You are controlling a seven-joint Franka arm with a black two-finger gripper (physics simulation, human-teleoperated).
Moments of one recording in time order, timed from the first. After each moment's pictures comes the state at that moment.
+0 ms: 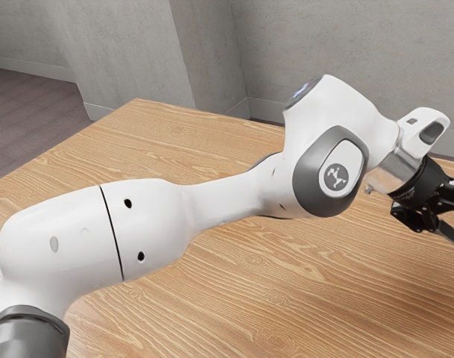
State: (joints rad) arm -0.18 0.59 -0.31 -1.19 -0.39 2.32 -0.32
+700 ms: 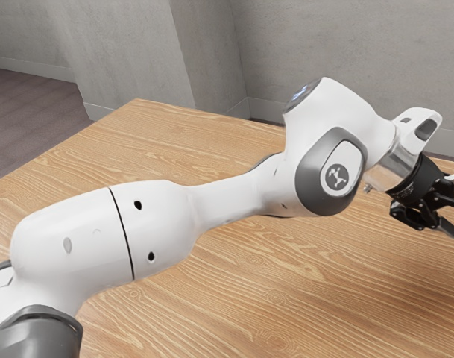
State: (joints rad) arm -0.18 0.63 -0.29 -1.14 -0.39 2.33 -0.40
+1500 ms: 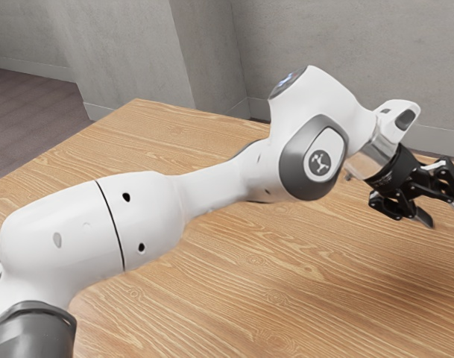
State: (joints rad) arm -0.18 0.60 -0.22 -1.15 -0.39 2.25 -0.44
